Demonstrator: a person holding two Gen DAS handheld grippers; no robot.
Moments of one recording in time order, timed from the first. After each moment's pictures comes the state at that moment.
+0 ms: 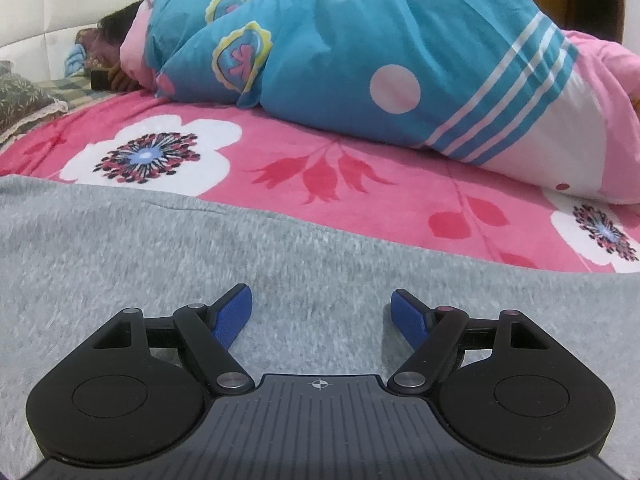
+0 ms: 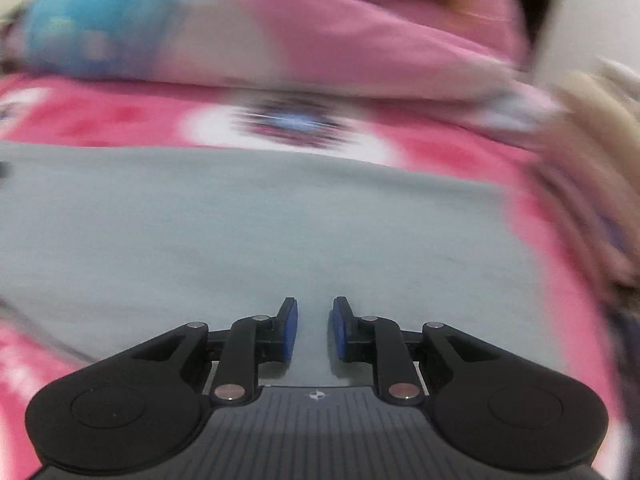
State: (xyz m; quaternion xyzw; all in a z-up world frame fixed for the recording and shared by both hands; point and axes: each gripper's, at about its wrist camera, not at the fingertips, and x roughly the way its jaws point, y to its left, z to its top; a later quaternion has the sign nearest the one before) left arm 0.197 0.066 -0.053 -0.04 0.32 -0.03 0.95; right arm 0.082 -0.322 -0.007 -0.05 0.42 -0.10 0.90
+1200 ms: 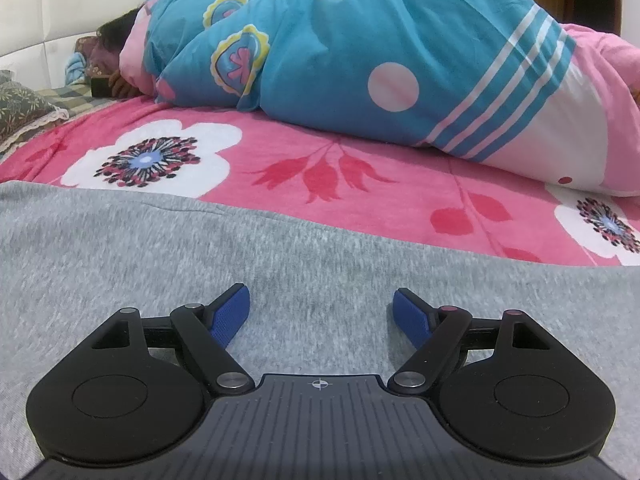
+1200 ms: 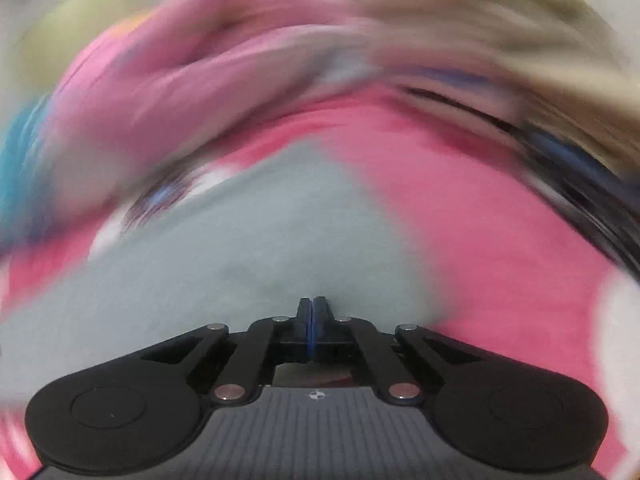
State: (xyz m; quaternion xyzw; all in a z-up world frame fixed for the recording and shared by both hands) left arm 0.195 0.063 -0.057 -0.02 0.31 -0.03 0.95; right arm 0.006 -0.482 -0.020 0.22 0.31 -0.16 0.91
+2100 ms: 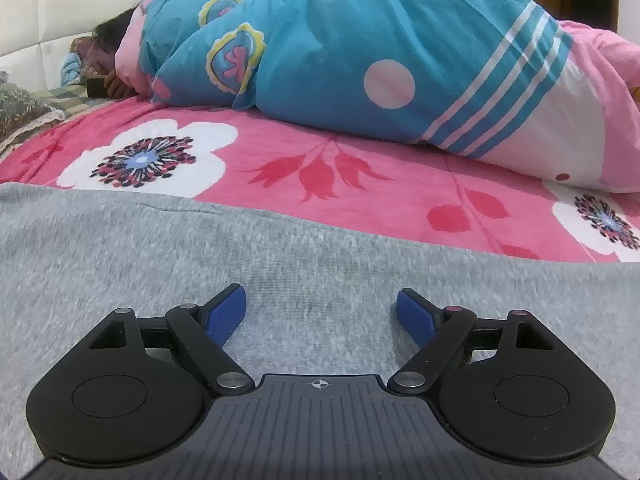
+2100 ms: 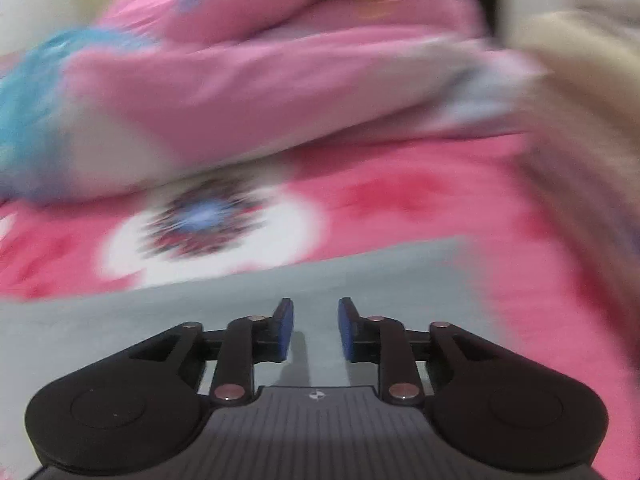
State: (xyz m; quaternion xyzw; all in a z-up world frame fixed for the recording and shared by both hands) left arm 0.197 0.060 -0.058 -0.02 0.31 -0.03 0.95; right arm 0.174 -0.425 -0.008 0.07 0.39 -0.03 0.92
